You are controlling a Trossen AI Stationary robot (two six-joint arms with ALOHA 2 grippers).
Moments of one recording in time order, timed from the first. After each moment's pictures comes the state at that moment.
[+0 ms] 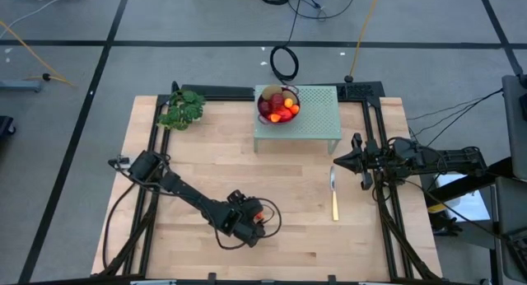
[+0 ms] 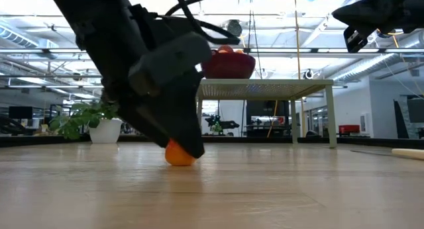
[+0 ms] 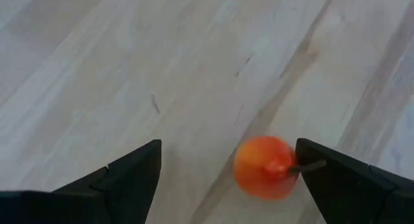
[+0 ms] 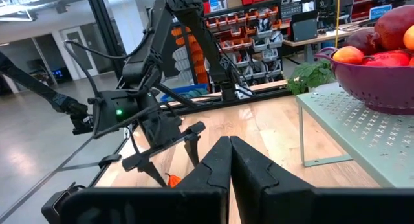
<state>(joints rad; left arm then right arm) -0.49 2.05 1.30 -0.47 -0.52 -0.97 0.06 0.21 0.27 -0.06 0.00 0.22</state>
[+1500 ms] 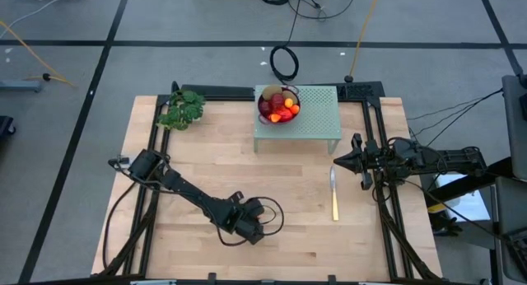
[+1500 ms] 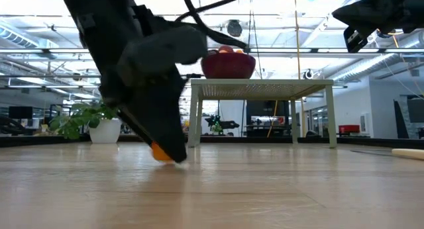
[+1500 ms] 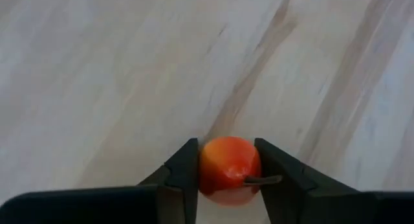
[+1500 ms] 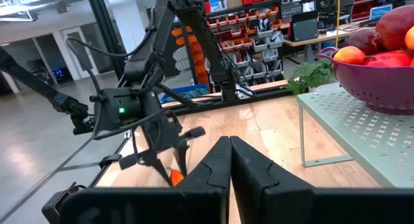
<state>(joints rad) -0.47 2.04 1.31 -0.48 -0.38 -0.92 0.06 0.21 0.27 -0.06 -0.01 0.22</state>
